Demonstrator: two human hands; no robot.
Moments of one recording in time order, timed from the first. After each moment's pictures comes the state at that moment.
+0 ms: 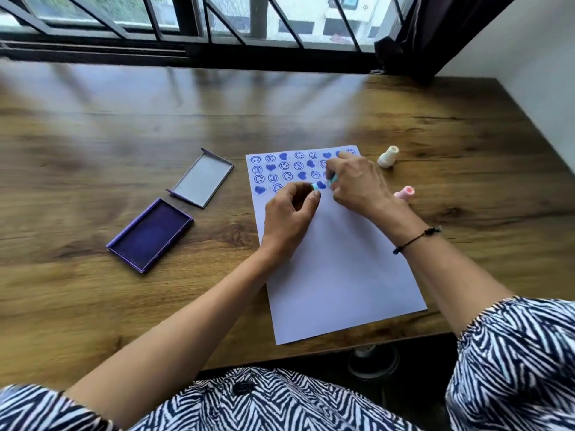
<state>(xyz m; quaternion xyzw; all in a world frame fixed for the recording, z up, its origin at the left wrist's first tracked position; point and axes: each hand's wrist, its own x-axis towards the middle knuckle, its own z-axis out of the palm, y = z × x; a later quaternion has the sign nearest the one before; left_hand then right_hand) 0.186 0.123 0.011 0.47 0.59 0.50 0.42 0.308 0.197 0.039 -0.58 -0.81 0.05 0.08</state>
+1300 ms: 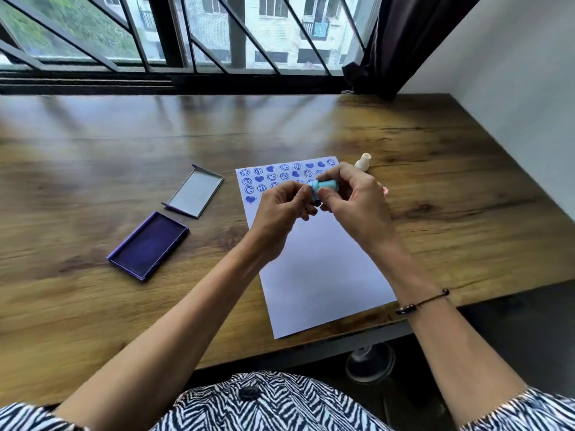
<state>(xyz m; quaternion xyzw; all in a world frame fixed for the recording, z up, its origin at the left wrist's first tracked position) 0.178 0.116 0.044 0.45 0.40 0.52 0.61 0.302 0.109 0.086 -0.59 -0.65 0.28 0.40</state>
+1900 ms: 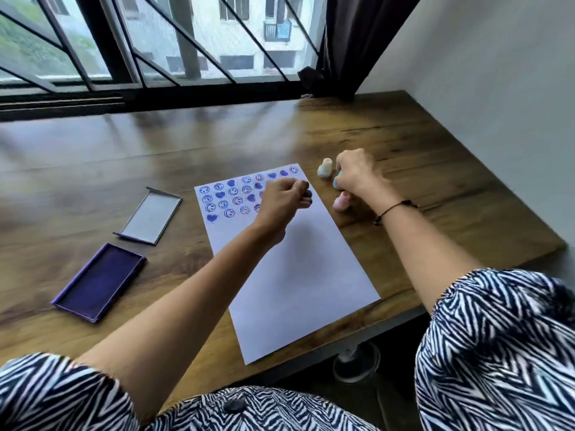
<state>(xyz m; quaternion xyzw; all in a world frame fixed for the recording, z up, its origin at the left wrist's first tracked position) 0.244 0.172 0.039 0.44 0.48 0.46 0.60 0.389 0.224 0.069 -0.75 -0.66 0.04 -0.01</state>
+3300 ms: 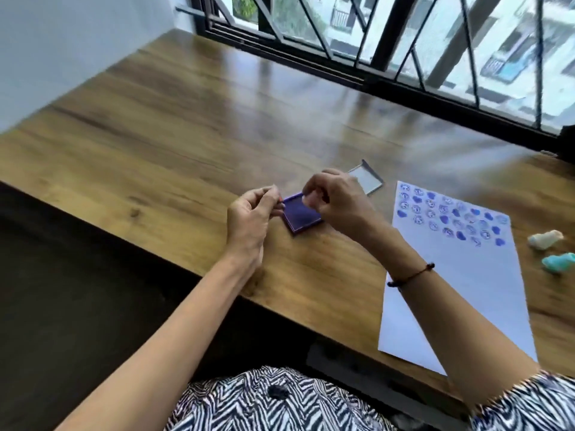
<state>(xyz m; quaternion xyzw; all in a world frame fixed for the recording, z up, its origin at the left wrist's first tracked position) -0.003 0.008 0.024 0.13 0.56 0.74 0.33 0.096 0.110 0.060 -0.29 -0.91 0.26 0.16</state>
